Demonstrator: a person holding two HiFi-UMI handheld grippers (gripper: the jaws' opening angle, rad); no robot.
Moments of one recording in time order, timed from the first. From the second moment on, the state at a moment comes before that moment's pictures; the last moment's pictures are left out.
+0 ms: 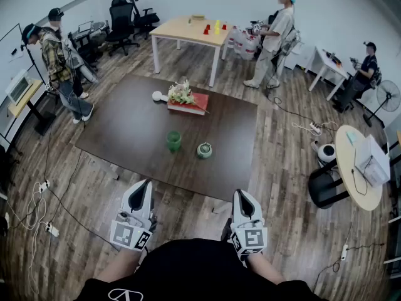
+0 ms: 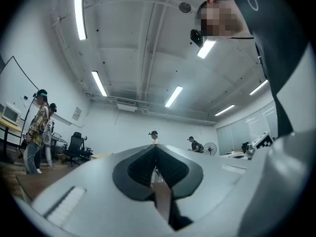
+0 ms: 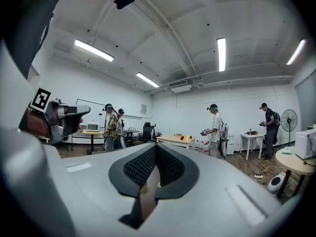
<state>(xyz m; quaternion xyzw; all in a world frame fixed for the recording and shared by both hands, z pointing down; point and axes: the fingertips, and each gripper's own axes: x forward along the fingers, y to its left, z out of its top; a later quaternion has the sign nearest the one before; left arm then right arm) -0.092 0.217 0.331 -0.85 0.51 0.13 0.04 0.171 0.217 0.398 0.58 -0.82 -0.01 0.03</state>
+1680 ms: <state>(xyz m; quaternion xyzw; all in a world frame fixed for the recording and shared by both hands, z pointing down) -0.083 0.099 0.372 -0.84 0.53 0.10 0.02 0.176 0.107 0.424 0.57 -0.82 0.01 0.02</state>
